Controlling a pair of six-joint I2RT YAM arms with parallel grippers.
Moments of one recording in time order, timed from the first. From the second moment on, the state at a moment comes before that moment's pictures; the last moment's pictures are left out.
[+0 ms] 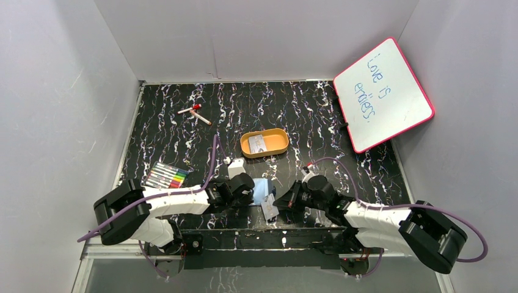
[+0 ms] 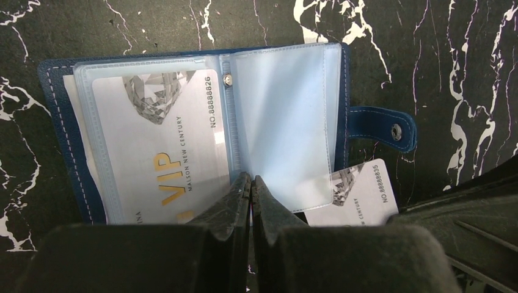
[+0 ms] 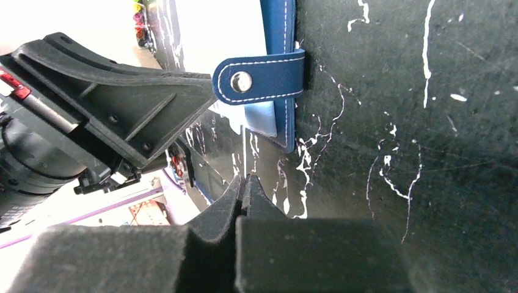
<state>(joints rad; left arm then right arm) -1.10 1.36 0.57 -0.11 -0.35 -1.00 0.88 1.04 0.13 0.37 -0.22 1.23</state>
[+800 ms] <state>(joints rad) -1.10 1.15 0.65 -0.31 -0.44 -0.92 0.88 1.27 0.30 0.45 -0.26 1.12</state>
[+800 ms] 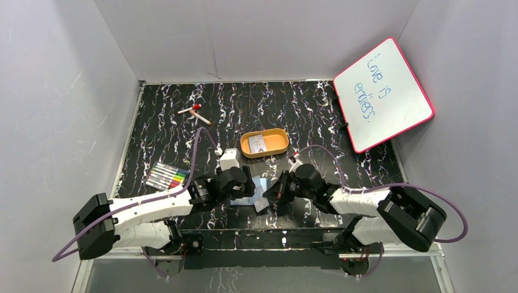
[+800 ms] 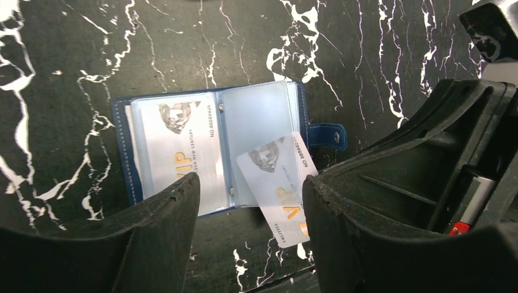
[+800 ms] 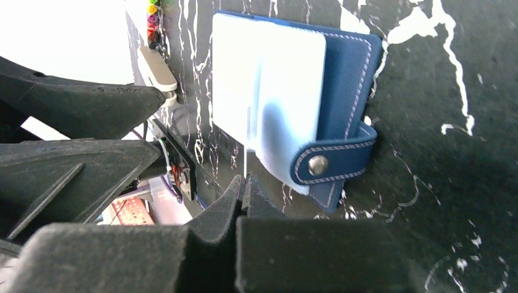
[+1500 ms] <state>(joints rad) -1.09 1.05 0.58 -0.31 -0.46 -0.92 0.92 1.52 0.44 0.51 -0.28 1.07</state>
